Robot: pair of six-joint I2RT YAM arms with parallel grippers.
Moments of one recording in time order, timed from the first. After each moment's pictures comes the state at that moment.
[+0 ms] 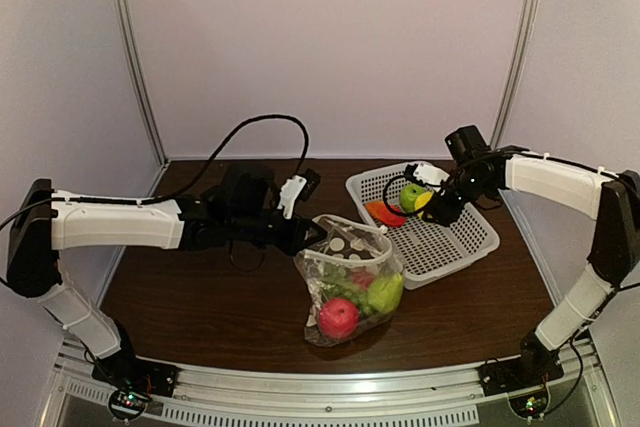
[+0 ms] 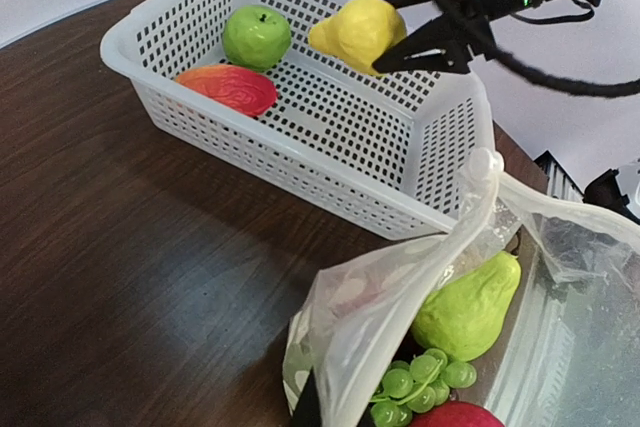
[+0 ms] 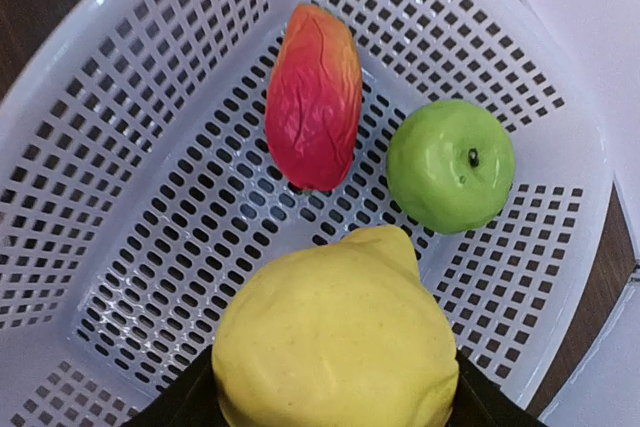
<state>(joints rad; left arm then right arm) -0.92 1.56 1.03 0.00 0.22 -0.32 0.38 1.57 1.23 -0.62 -0.10 -0.60</state>
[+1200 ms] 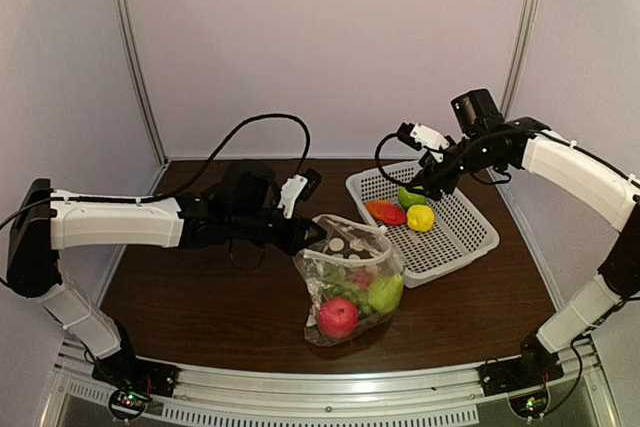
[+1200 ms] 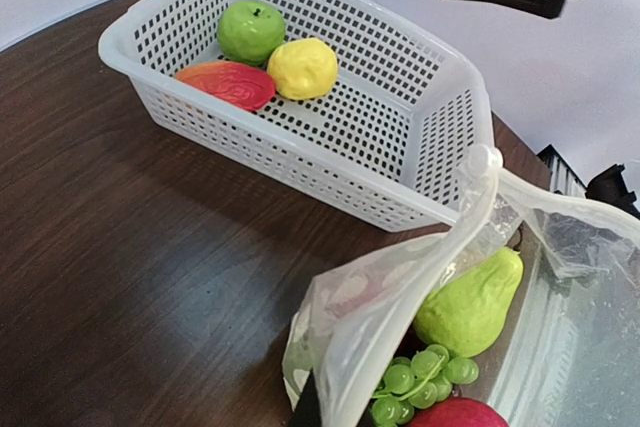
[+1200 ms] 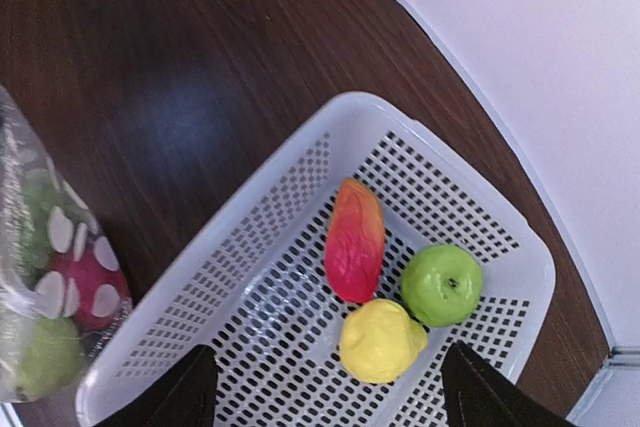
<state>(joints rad) -0.92 1.56 1.04 -0.03 0.22 -0.30 0.43 1.51 1.40 -0.69 -0.21 -0.55</state>
